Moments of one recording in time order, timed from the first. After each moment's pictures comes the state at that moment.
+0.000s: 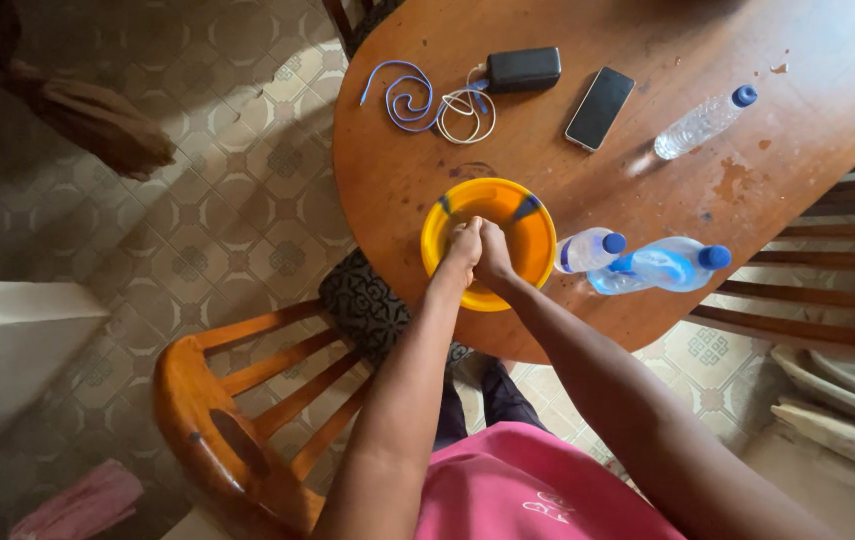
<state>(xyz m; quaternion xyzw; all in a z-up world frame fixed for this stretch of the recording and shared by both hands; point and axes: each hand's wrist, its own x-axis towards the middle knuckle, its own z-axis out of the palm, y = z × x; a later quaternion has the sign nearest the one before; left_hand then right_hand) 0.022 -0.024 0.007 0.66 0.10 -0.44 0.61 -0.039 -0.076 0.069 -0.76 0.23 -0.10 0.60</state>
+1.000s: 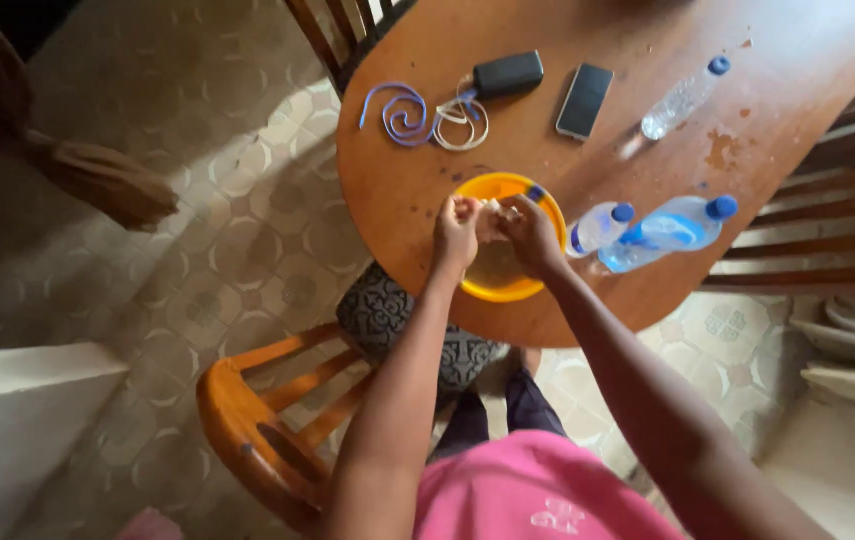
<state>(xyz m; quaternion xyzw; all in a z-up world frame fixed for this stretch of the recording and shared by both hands) 0.041 0.013 0.102 0.71 -0.16 -0.22 0.65 -0.066 -0.100 0.111 -0.62 0.29 -0.15 0.72</state>
